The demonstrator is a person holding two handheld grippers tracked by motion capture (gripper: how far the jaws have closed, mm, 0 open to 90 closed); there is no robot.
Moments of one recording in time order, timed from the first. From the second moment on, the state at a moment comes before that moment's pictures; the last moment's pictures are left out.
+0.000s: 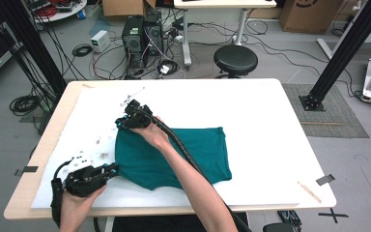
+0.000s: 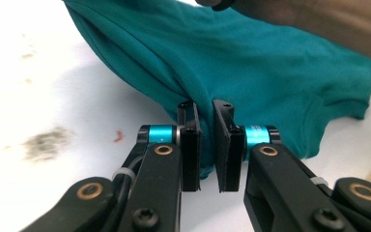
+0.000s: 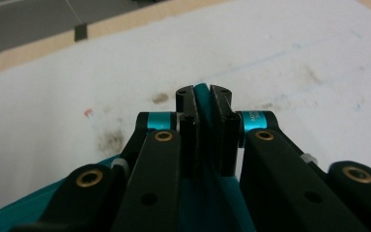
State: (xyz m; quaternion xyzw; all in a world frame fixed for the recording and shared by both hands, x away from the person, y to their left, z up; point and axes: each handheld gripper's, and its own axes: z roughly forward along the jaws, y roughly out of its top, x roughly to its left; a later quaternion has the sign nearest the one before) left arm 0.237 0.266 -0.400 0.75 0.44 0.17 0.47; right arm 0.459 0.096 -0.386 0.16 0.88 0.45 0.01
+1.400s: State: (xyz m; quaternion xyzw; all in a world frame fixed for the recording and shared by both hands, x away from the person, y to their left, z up) left arm 0.271 0.131 -0.416 0.78 0.36 0.08 0.50; right arm 0.453 -0.047 -0.393 0.21 0.87 0.45 0.04
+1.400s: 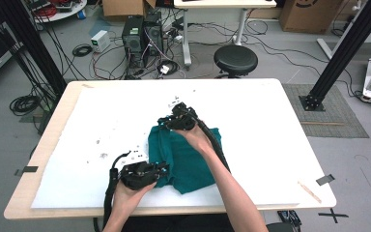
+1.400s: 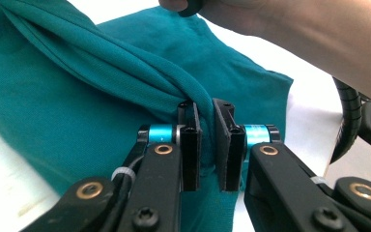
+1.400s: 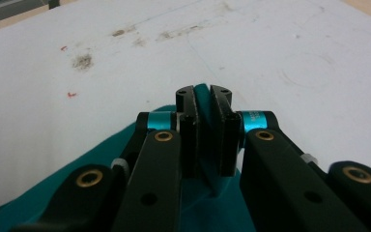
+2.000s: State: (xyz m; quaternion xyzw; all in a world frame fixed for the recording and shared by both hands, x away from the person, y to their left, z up) left arm 0.286 0.070 -0.419 0.80 0.34 0.06 0.50; right arm 0.452 -0.108 -0.399 0.25 0.87 0.43 0.06
